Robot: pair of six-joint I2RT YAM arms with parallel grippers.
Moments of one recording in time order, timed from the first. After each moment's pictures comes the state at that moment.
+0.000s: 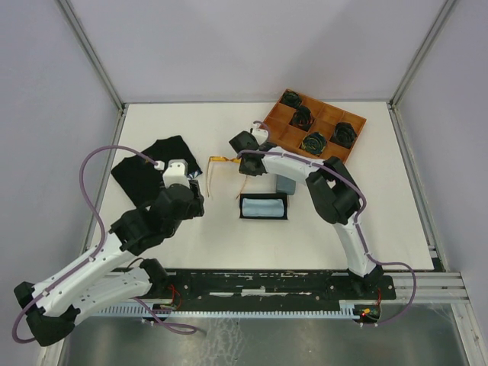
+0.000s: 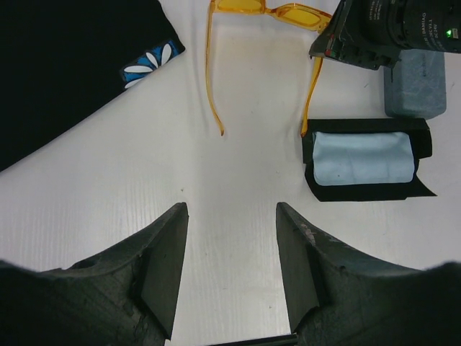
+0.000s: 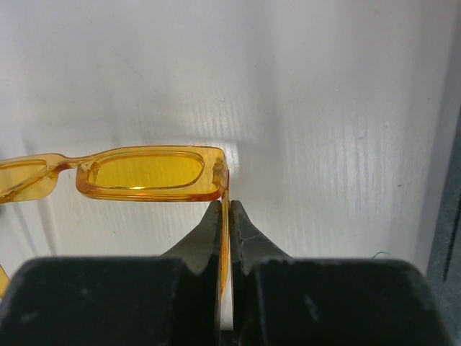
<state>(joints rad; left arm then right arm) -0.85 0.78 0.82 -0.73 -0.58 -0.60 0.75 2.23 1.72 -0.51 0.37 0.87</state>
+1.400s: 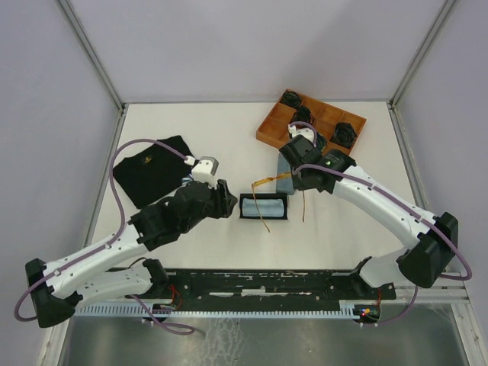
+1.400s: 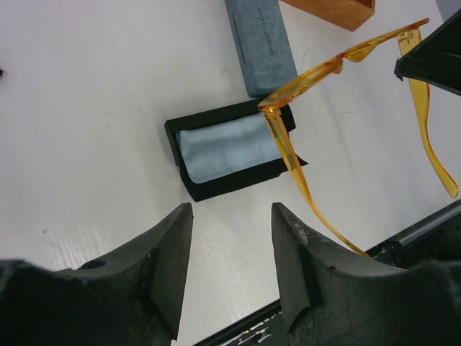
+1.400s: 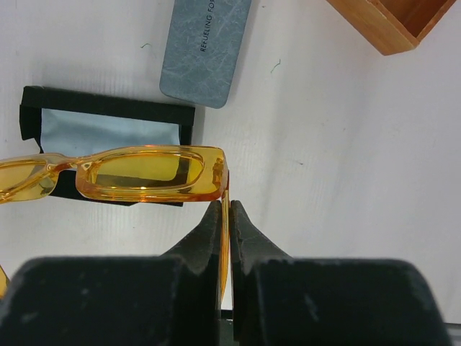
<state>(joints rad) -0.95 0.88 0.84 -0.48 -0.36 -0.58 0.74 1.42 1.33 -0.96 0.42 0.47</state>
